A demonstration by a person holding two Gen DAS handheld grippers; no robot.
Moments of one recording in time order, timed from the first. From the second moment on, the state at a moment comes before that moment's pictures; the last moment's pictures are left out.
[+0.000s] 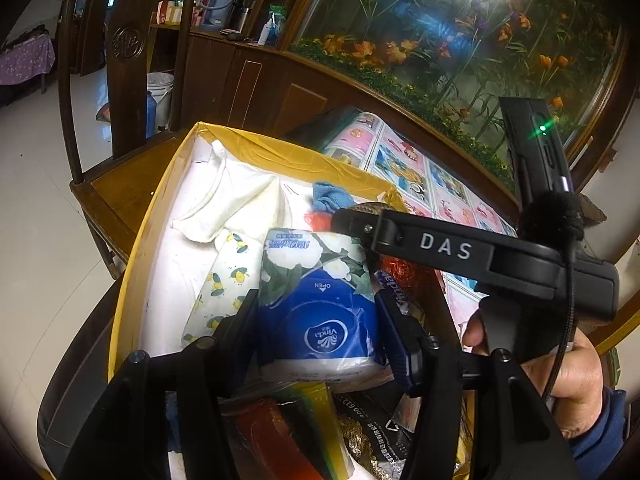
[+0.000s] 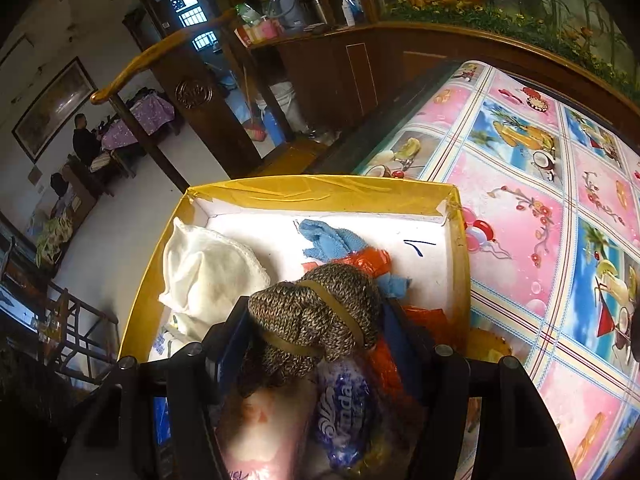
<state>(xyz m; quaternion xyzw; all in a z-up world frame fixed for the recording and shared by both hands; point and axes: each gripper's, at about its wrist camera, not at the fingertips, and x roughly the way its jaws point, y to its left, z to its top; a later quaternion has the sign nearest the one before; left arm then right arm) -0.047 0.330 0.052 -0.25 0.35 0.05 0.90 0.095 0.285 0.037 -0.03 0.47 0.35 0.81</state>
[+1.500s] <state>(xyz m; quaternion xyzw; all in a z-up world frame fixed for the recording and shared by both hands) -0.054 0.090 0.056 -0.07 0.33 0.01 0.94 -0.029 -0.069 0.042 0.06 0.33 0.23 0.91</state>
